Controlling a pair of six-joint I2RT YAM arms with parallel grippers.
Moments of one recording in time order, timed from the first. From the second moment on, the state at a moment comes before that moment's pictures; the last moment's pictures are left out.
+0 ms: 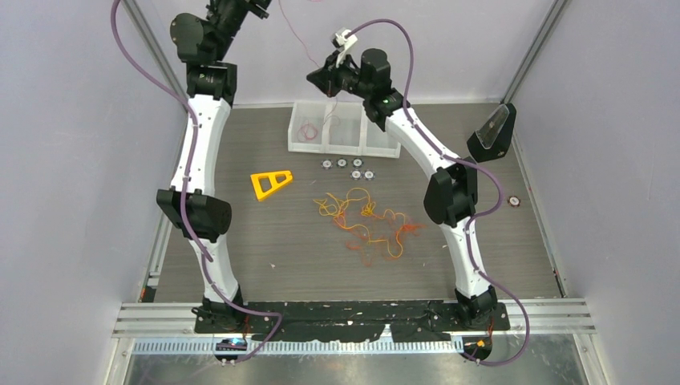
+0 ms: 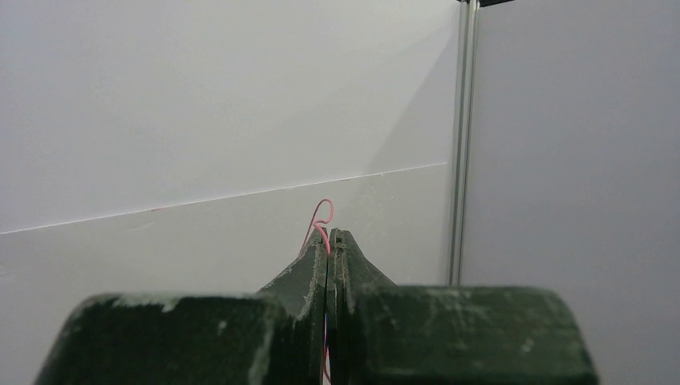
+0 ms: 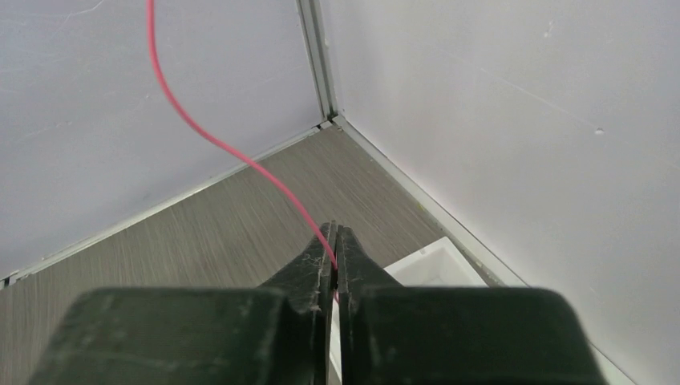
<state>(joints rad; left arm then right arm) -0.15 1.99 2.38 0.44 0.51 -0.45 0.50 2.30 2.29 0.07 -0.52 0.12</state>
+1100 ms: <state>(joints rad) -0.09 1.90 2.02 0.50 0.55 -0.46 0.55 2.56 2.52 0.43 -0.38 0.22</state>
